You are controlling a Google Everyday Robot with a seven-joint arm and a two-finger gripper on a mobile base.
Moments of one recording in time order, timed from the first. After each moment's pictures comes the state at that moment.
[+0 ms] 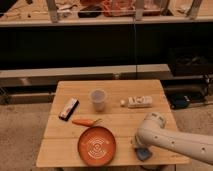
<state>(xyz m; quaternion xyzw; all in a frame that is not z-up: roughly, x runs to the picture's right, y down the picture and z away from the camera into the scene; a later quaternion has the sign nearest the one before) 0.205 0.313 0.758 -0.22 -0.21 -0.71 0.64</state>
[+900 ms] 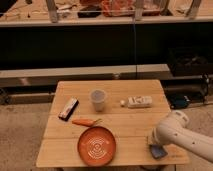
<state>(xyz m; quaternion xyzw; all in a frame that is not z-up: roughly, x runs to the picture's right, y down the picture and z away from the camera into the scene) 0.277 0.279 0.764 -0.22 -0.18 -0.65 0.70</state>
